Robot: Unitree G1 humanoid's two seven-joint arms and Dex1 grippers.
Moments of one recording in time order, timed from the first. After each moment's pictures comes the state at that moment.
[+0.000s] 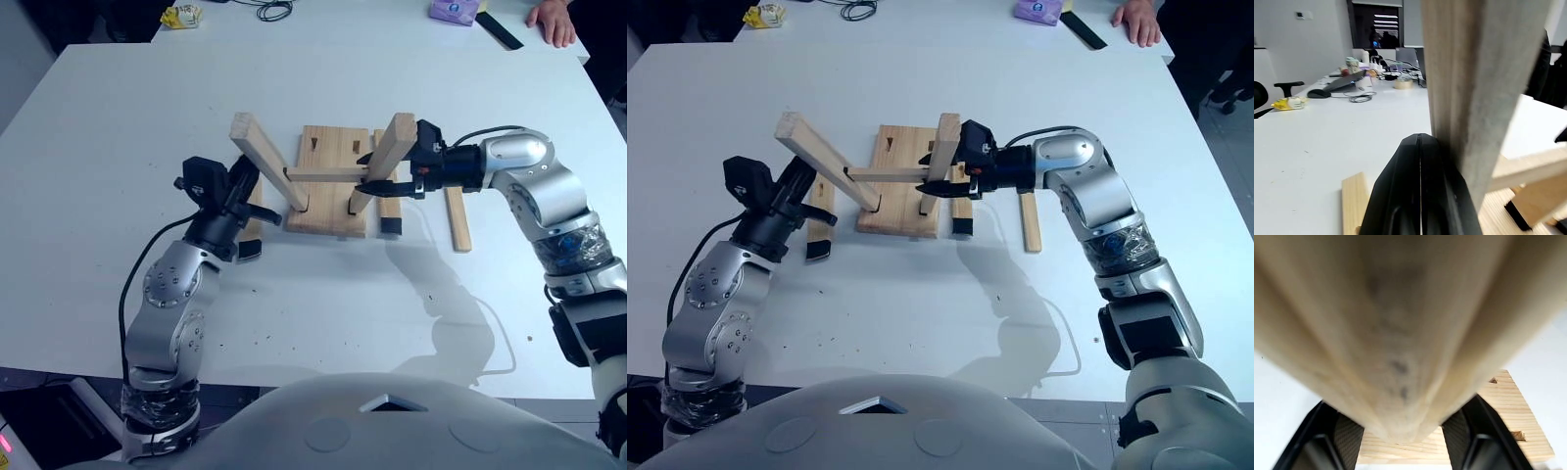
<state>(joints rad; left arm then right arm) 0.18 0.28 0.03 -0.70 -0.35 0.47 -0.20 -0.57 -0.61 0.34 0.09 0.38 0.28 1.16</state>
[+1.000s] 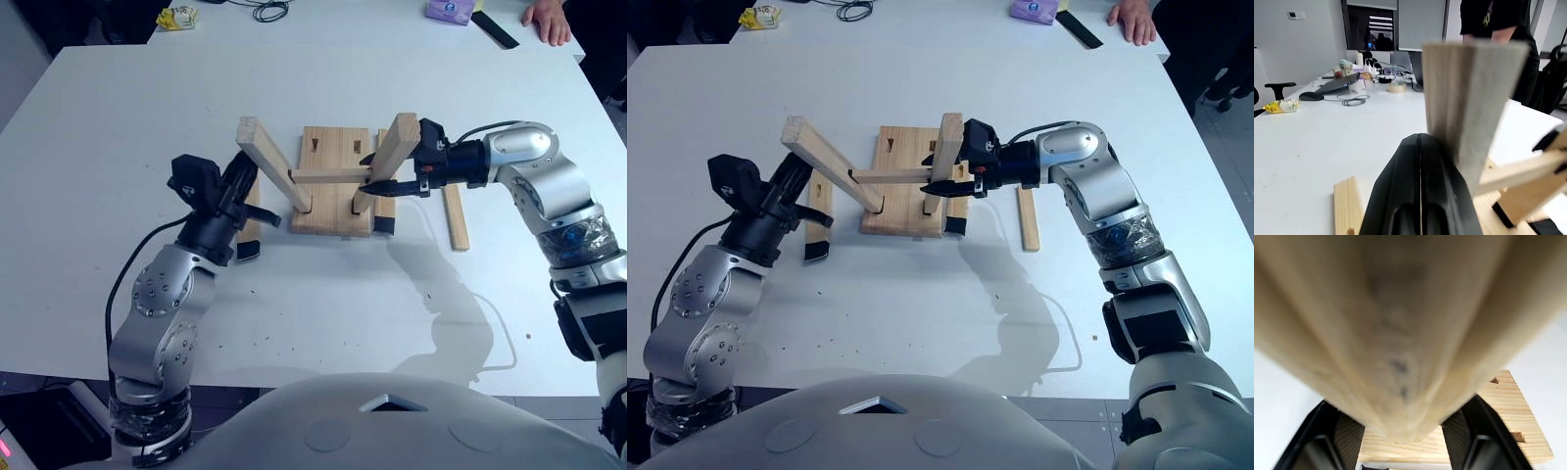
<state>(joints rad) 0.20 0.31 0.04 -0.79 -0.45 0.51 -0.15 -0.61 -0.62 0.37 0.14 0.38 0.24 1.20</state>
